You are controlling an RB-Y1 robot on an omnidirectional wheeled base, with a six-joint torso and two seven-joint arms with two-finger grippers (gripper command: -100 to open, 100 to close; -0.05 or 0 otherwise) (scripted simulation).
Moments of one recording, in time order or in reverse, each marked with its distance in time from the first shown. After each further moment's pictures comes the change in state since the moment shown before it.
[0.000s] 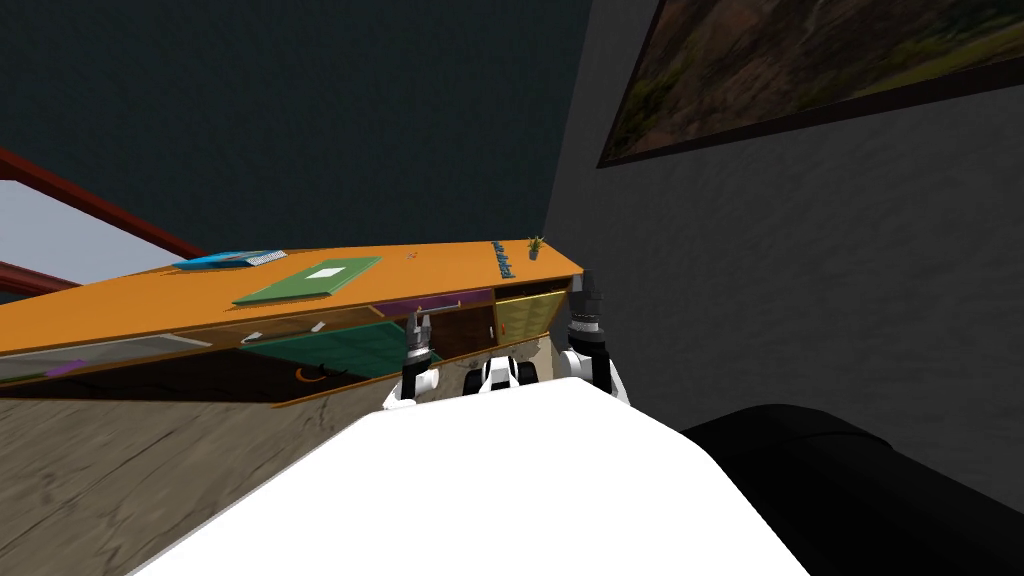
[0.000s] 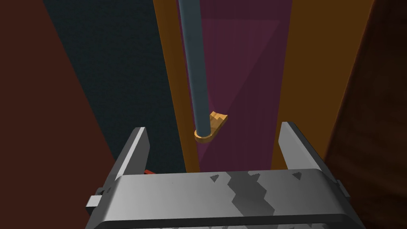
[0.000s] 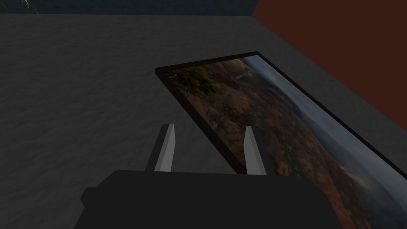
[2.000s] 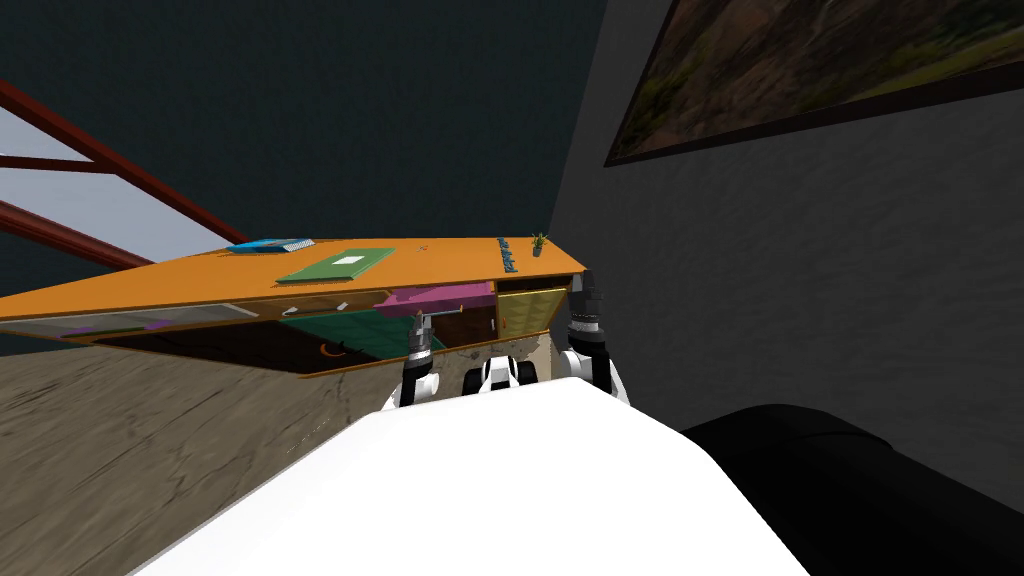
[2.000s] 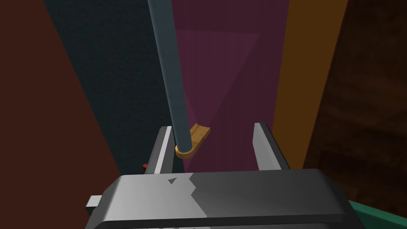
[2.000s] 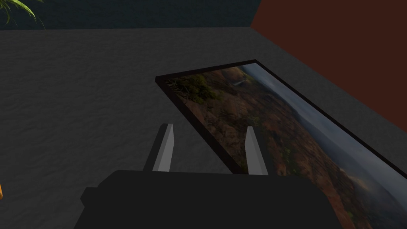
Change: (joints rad) left arm 0.078 -0.002 -0.048 -0.112 -0.024 0.047 0.026; right arm 0.000 0.000 0.000 0.000 0.000 0.000 0.000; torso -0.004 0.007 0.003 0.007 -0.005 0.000
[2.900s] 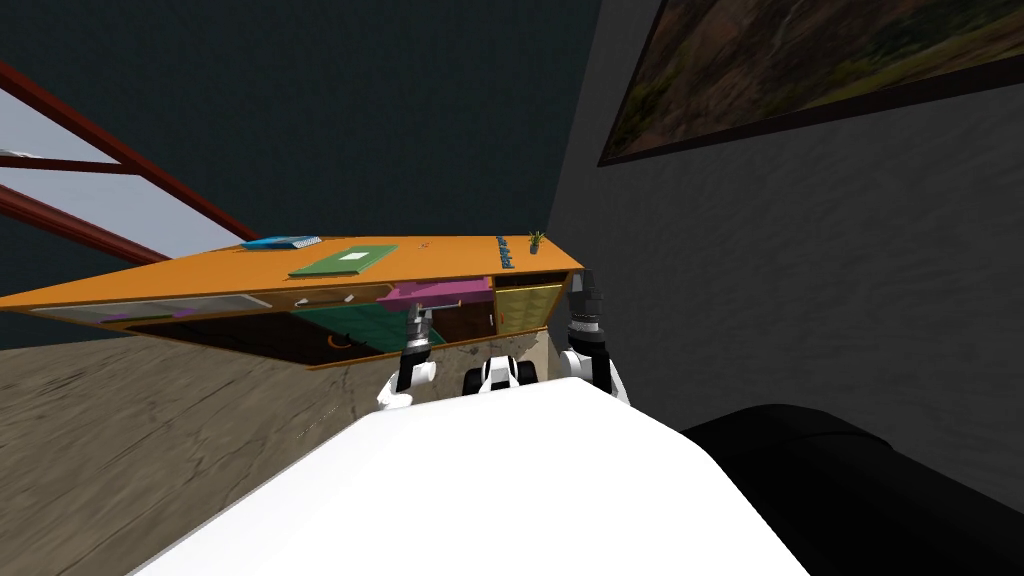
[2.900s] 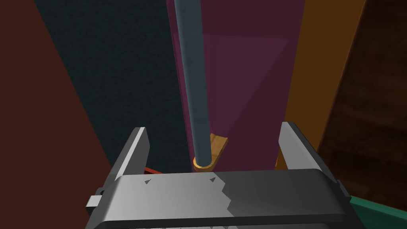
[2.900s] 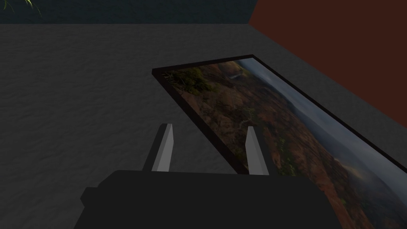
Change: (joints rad) left arm -0.067 0.039 0.018 -0.051 0.014 0.151 0.027; right arm 0.000 0.000 0.000 0.000 0.000 0.000 0.000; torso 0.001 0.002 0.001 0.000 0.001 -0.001
